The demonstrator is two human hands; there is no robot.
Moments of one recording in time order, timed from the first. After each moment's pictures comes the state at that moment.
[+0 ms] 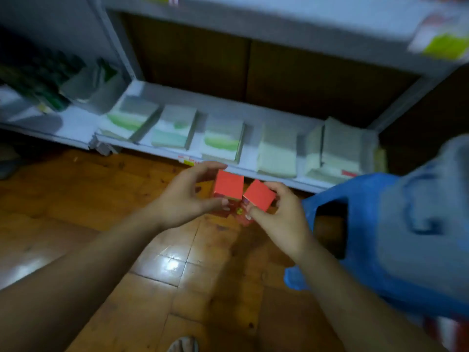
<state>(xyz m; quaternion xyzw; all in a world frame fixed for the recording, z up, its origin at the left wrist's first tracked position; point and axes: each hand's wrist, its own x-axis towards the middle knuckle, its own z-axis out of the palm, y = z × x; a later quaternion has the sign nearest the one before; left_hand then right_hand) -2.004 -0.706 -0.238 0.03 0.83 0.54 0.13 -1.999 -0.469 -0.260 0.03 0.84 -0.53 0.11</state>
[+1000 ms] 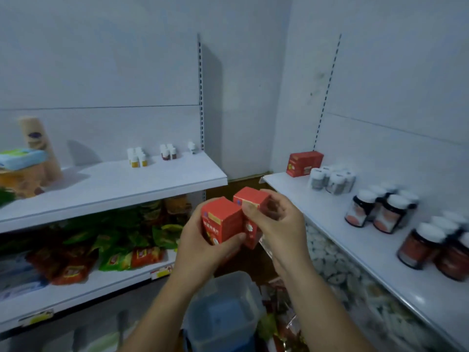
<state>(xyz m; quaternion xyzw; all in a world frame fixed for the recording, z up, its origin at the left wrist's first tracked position) -1.822 -0.334 0.462 0.30 0.65 0.70 0.03 -1.765 -0.179 0.478 0.15 0.65 -0.67 -0.33</state>
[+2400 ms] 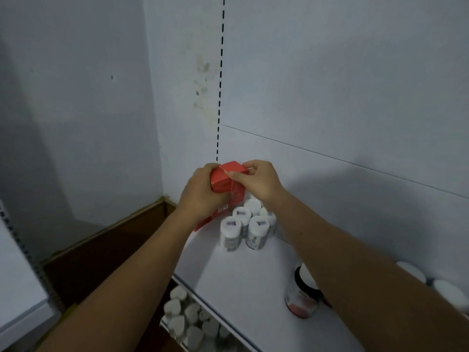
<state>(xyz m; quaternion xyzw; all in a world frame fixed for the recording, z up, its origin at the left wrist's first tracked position) -2.108 0.189 0.478 0.51 0.72 0.47 0.08 -1.971 0.294 0.516 0.37 0.75 -0.42 -0.36</state>
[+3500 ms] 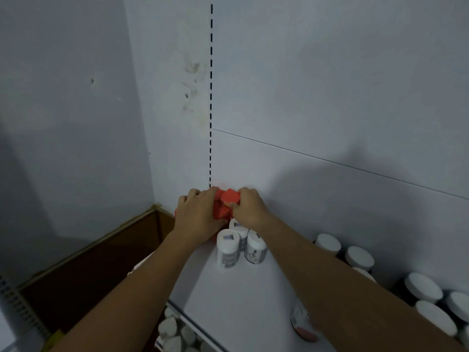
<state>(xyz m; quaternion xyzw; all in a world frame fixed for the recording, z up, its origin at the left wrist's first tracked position) -2.126 0.224 0.433 0.57 0.78 0.25 -0.08 -2.003 0.331 0.450 0.47 0.84 -0.20 -0.20</state>
